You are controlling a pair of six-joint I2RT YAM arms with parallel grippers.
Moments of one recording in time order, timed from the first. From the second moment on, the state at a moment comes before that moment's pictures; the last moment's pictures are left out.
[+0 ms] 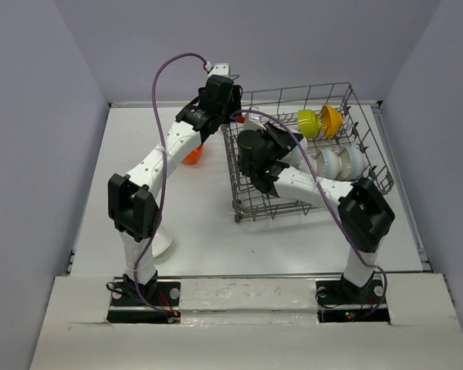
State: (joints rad) left arm -0.56 1.89 1.89 -0.53 -0.31 -0.39; right arm 0.83 1.82 1.34 0.40 1.55 -1.06
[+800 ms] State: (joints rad) left arm -0.52 1.81 2.00 -0.52 -0.28 -0.38; right arm 0.93 1.82 1.28 0.38 1.49 -1.06
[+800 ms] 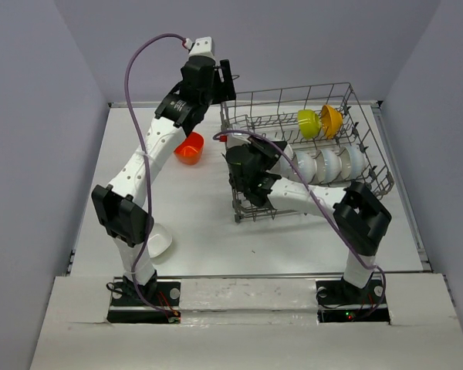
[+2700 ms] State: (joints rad) left arm -0.48 1.74 1.93 -0.48 -0.18 -0.43; right arm 0.60 2.22 2.17 0.18 1.40 -1.00
